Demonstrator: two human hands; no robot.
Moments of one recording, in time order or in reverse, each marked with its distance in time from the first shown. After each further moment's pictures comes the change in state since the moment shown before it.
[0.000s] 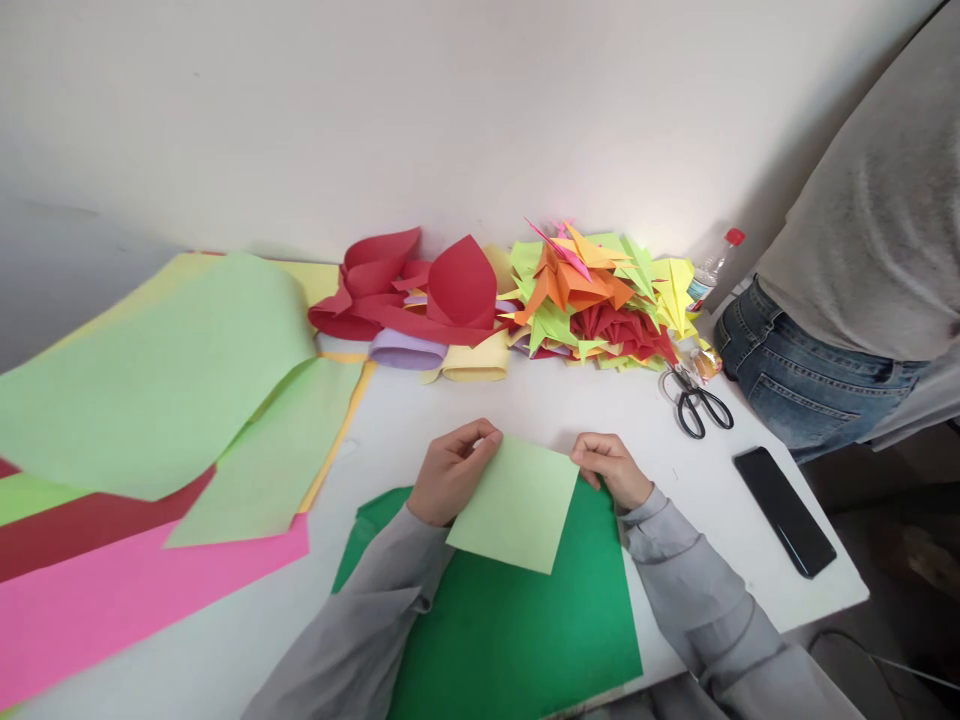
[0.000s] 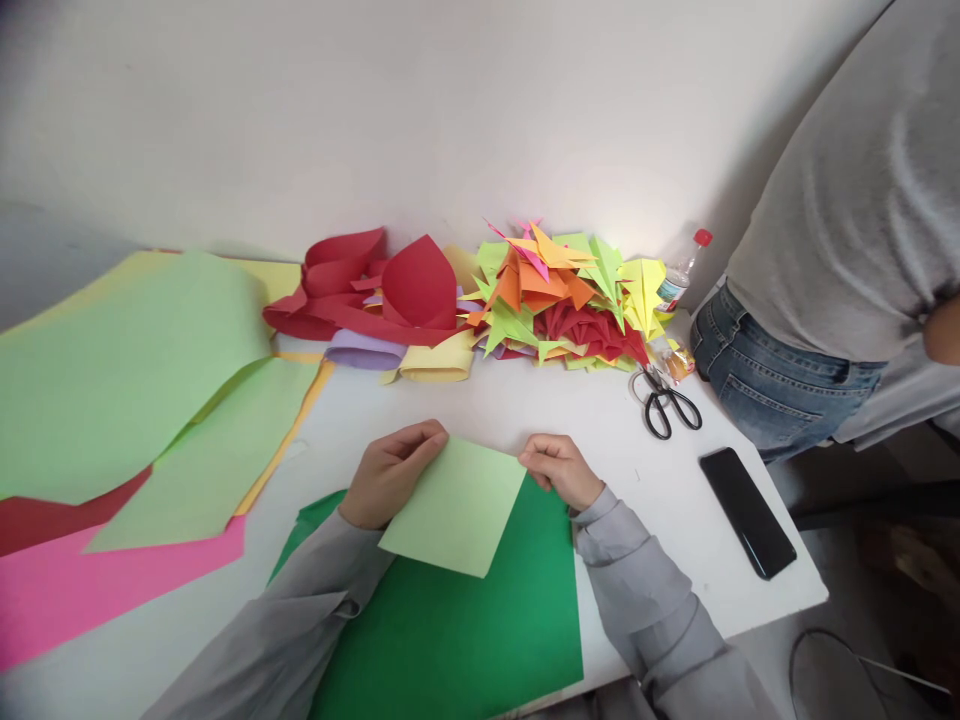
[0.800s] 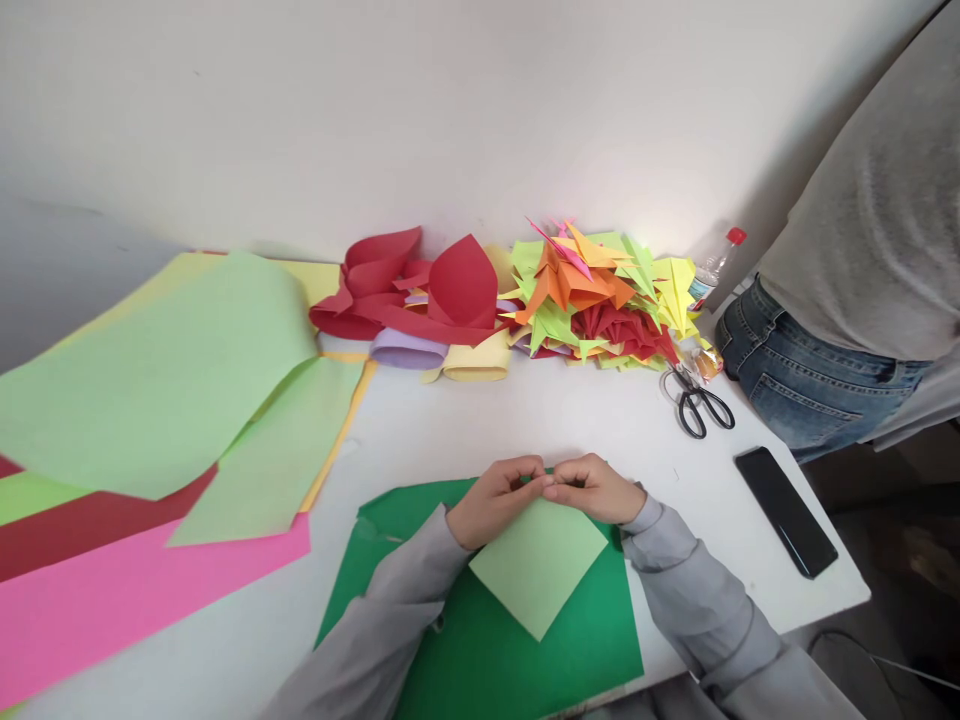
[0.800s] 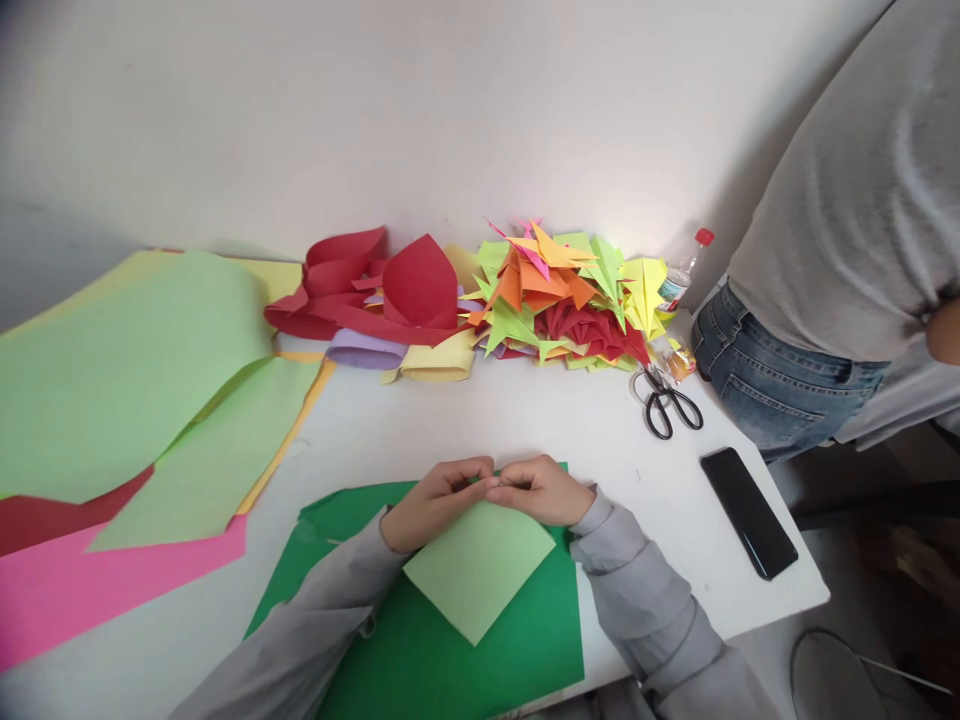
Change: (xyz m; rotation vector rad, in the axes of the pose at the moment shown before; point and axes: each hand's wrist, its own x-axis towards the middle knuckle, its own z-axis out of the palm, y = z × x) left_hand -0.012 -0.007 0.028 0.047 -0.494 0.005; right_hand -0.003 -0.001 0.014 -0.281 -0.326 -0.057
